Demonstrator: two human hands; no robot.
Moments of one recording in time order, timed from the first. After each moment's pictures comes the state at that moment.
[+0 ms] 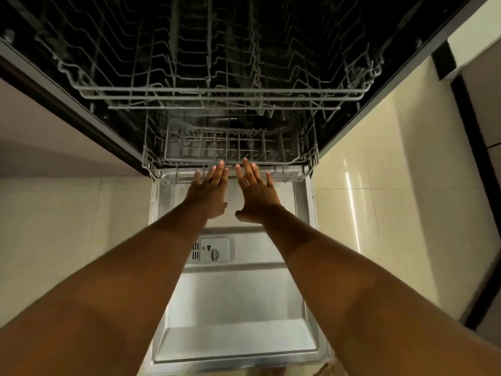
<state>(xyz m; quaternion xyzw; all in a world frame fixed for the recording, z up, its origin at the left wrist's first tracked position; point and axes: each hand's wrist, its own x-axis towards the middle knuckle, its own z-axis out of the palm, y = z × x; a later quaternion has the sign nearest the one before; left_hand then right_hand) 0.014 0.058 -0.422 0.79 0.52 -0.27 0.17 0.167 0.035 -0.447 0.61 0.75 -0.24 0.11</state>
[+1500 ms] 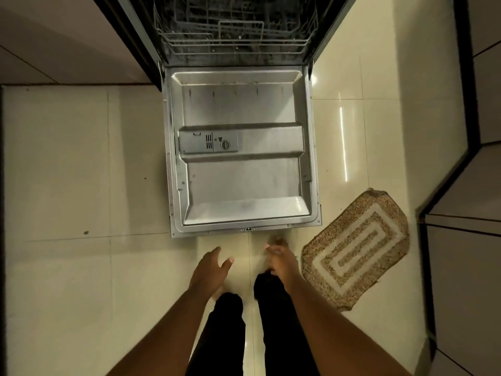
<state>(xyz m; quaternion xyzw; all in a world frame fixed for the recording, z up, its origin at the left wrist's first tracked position) -0.095 -0.426 -0.397 0.46 0.68 -0.15 0.55 0.103 -0.447 -0.408 0.80 0.08 -0.59 -0.06</state>
